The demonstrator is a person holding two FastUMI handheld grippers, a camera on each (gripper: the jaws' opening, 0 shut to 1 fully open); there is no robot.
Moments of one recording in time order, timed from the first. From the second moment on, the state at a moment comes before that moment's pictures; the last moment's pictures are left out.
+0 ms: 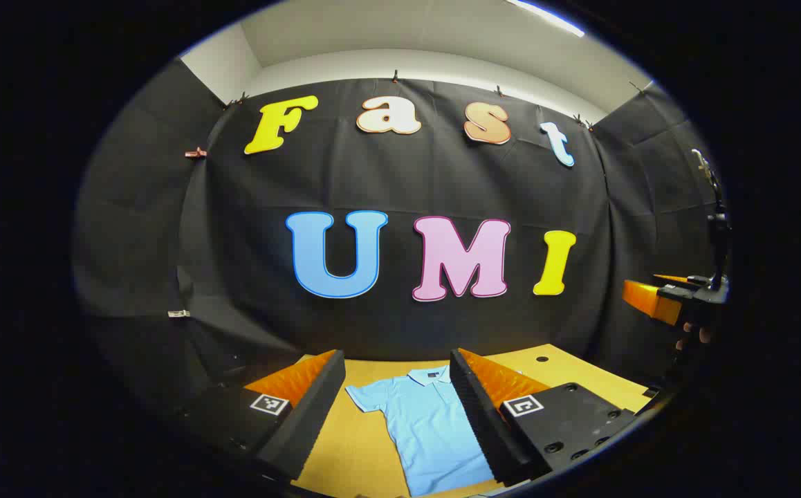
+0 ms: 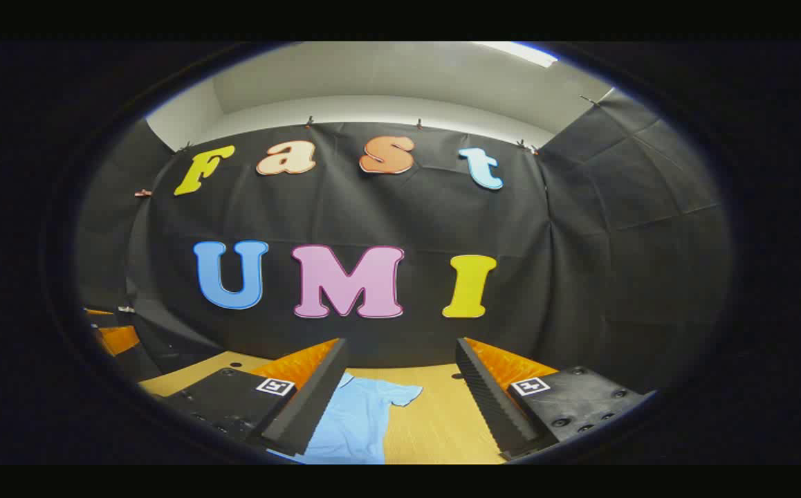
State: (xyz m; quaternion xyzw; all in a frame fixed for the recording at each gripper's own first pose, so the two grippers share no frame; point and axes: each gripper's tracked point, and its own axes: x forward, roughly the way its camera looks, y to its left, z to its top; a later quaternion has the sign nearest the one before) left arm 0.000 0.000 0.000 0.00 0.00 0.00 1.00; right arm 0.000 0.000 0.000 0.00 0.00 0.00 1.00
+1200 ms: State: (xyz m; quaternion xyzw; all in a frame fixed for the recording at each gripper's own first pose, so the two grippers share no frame) left arm 0.024 -0.010 -0.012 0.00 0.02 0.00 1.00; right arm 0.038 0.002 -0.019 -0.03 0.03 0.01 1.00
